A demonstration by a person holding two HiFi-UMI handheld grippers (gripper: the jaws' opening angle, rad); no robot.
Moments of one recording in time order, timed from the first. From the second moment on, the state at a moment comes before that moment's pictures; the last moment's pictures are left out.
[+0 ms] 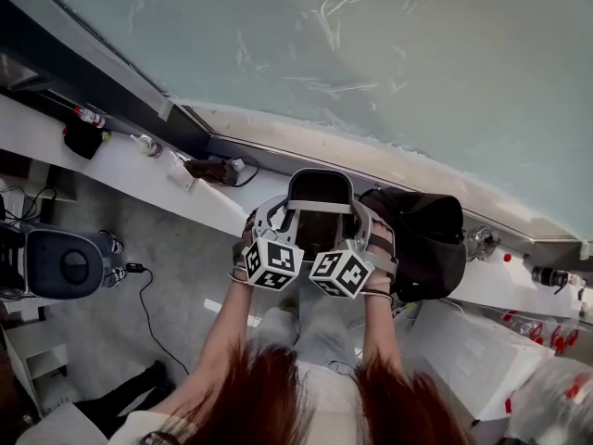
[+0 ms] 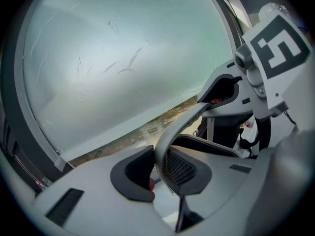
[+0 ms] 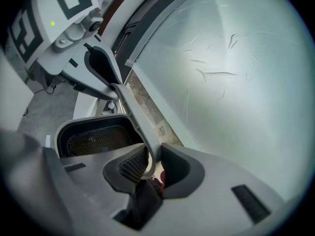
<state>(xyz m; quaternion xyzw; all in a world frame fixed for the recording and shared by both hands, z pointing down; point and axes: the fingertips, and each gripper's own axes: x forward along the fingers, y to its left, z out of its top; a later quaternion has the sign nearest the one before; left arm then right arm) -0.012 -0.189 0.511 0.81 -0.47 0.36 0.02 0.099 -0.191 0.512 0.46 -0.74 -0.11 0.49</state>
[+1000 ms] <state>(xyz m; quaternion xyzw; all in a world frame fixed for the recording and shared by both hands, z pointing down) -0.032 -0.119 0.393 0.83 -0.47 0.29 -0.03 0.079 -0.114 0.393 0.54 -0.71 -0.13 0.43</state>
